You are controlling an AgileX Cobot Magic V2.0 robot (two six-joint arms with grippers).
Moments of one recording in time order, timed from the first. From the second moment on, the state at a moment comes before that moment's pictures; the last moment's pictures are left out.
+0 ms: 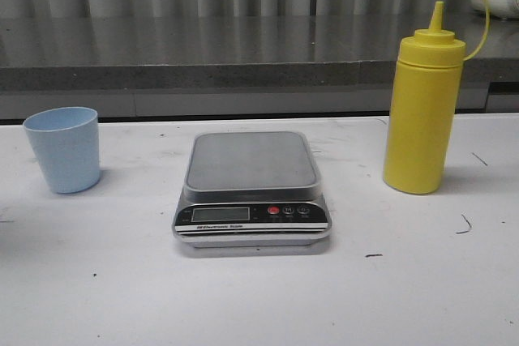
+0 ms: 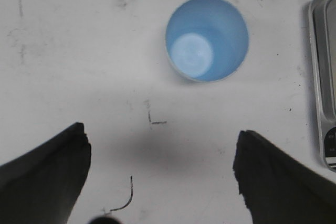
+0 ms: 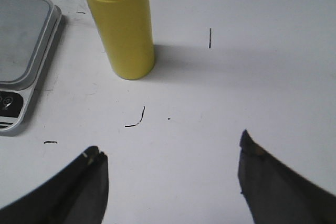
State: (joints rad) left arm -0.08 1.50 -1.26 -0.07 0.95 -0.01; right arm 0.04 0.76 -0.58 0.10 0.54 -0.07
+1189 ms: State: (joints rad) left arm -0.11 2.03 -1.63 -0.05 0.96 -0.01; right arm 0.04 0.76 -0.58 0.10 0.54 -0.07
